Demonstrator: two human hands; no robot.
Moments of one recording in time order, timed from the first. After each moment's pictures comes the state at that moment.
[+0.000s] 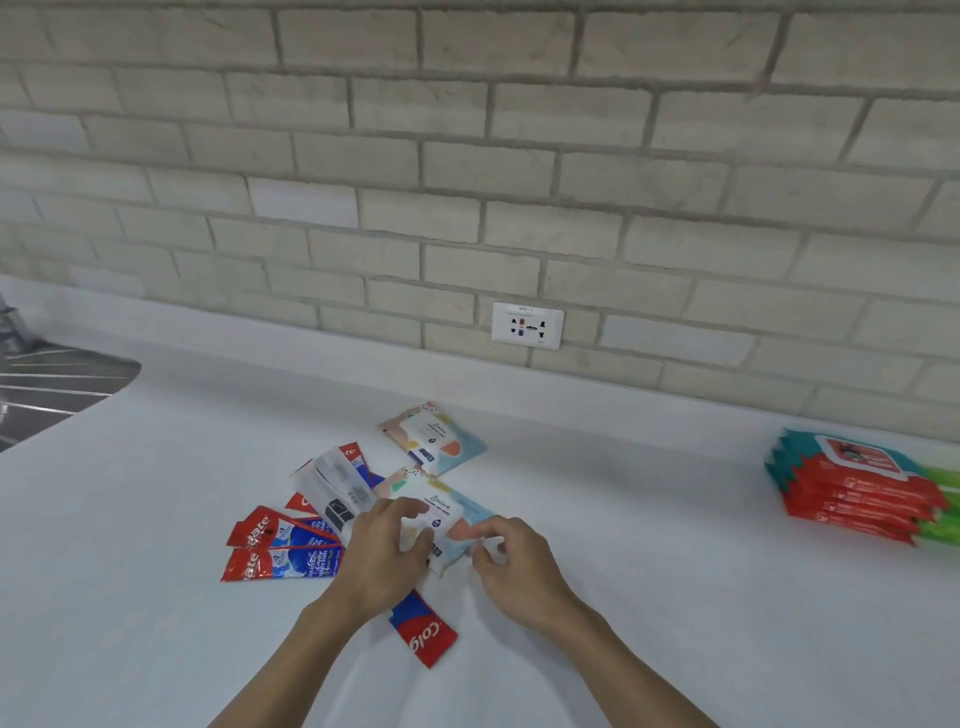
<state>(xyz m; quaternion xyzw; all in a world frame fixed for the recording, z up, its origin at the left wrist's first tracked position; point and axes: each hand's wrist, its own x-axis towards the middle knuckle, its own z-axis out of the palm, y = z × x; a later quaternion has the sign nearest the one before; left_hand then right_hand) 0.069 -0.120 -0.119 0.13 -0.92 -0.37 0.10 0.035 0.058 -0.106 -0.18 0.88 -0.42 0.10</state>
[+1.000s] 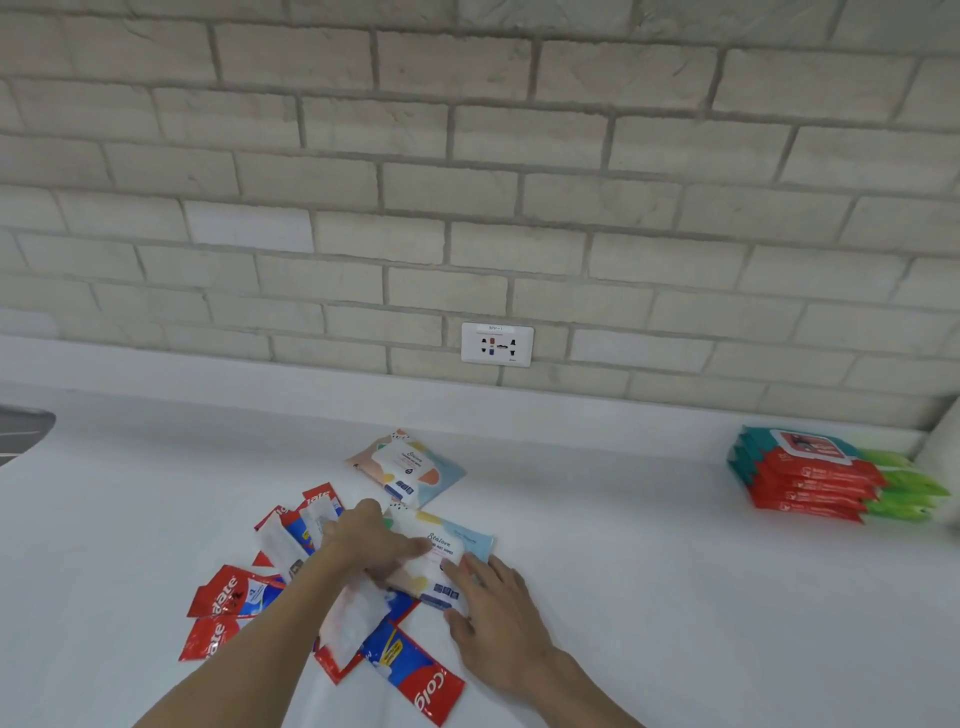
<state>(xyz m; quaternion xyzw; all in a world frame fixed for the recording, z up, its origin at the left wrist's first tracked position) -0.012 -0.164 -0.100 0.19 -0.94 -0.25 -0.13 0.036 0.029 -0.146 -0.22 0.96 -0.15 0.08</state>
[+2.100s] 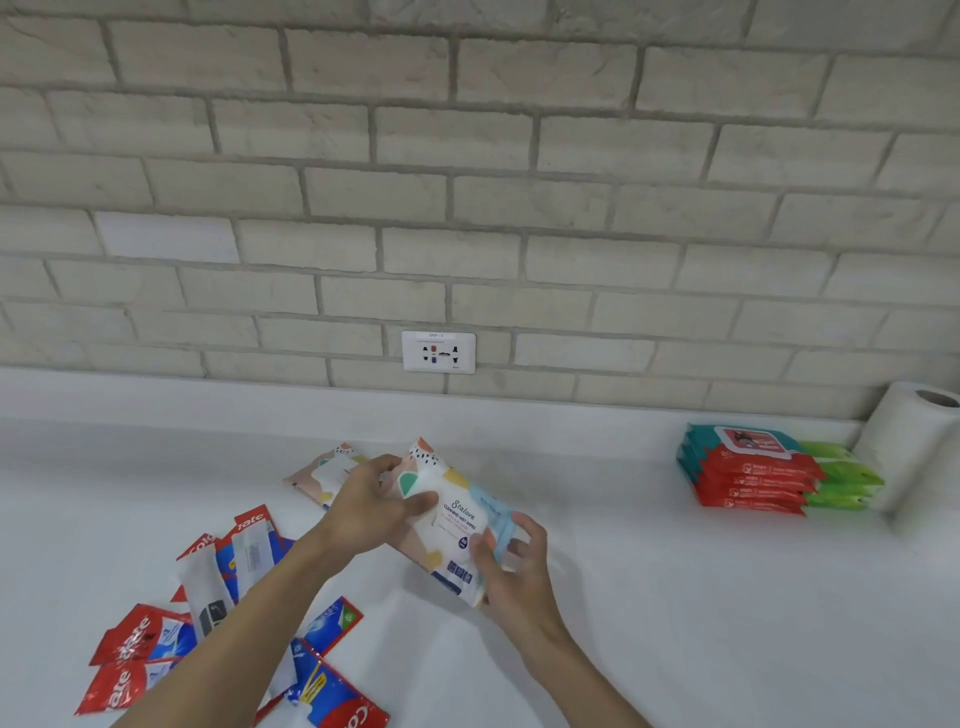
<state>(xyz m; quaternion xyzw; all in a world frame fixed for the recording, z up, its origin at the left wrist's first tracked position) -0.021 -0.085 -0.042 0.07 -0.79 -0.61 0.00 0.019 0.096 -0.099 0.06 0.67 -0.74 0.05</state>
